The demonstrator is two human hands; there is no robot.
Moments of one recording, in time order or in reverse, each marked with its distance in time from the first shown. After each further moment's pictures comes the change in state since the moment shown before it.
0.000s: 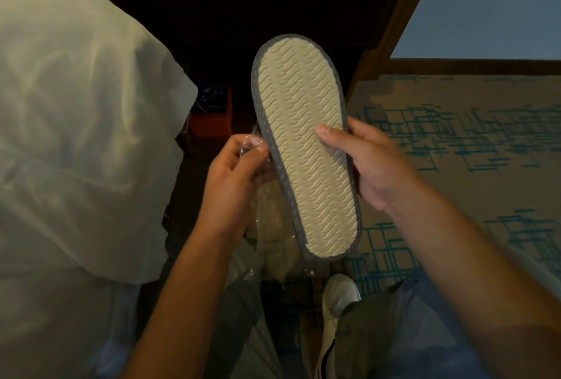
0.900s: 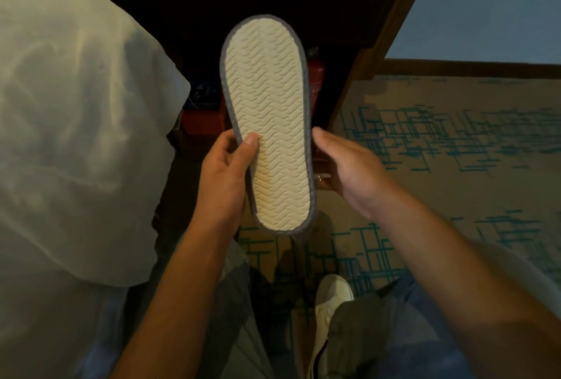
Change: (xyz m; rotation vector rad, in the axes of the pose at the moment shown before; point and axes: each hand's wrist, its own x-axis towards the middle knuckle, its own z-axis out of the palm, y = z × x) left_hand 0.020 -0.018 -0.003 0.028 0.106 0.042; right_hand 0.012 0.026 0.000 -0.145 0.046 0.126
